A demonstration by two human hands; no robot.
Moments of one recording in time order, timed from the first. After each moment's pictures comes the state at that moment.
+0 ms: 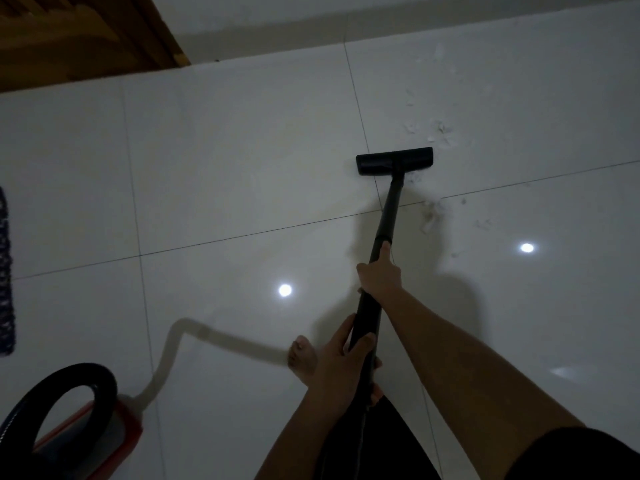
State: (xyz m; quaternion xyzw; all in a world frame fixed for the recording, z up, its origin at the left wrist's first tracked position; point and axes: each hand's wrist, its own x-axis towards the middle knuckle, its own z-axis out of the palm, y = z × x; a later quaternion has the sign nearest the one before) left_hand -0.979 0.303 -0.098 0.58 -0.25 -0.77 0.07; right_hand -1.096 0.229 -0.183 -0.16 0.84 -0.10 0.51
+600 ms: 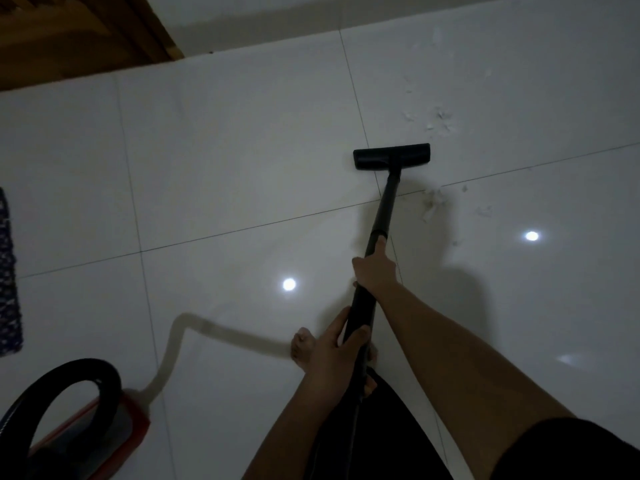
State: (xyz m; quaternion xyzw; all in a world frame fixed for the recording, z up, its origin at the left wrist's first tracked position) left_hand -0.975 0.305 -0.097 0.59 -0.27 -0.76 0.06; right_hand -1.091 0.236 -0.187 -0.16 0.83 -0.10 0.52
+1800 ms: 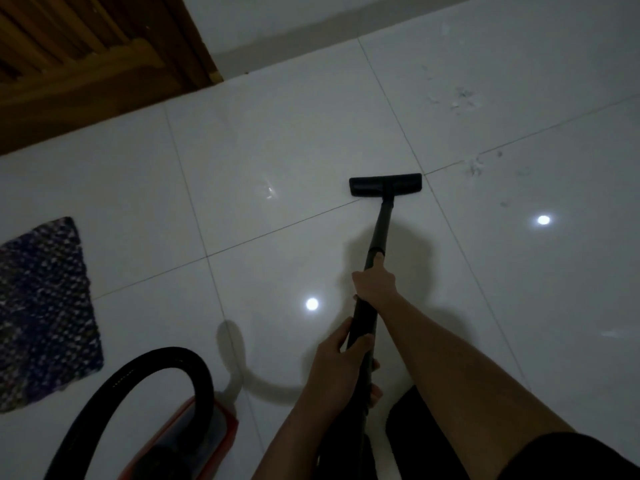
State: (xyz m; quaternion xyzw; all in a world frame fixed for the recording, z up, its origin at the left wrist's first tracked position) left_hand -0.741 0.333 -0.067 0.57 -0.33 -0.75 0.00; right_hand -0.861 0.288 -0.182 -0.11 0.82 -0.19 0.52
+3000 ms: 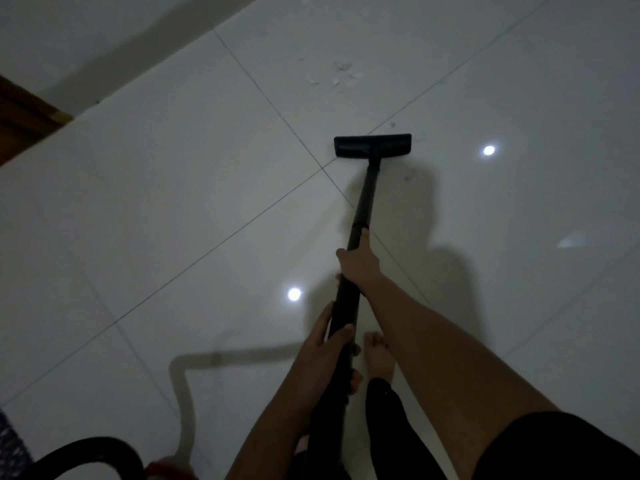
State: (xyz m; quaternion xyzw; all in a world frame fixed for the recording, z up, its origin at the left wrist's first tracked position) left_hand -0.948 0.345 -0.109 0.51 -0.32 -0.79 -0.09; right_hand -1.090 0.326 -0.209 0.06 0.79 -0.33 0.52
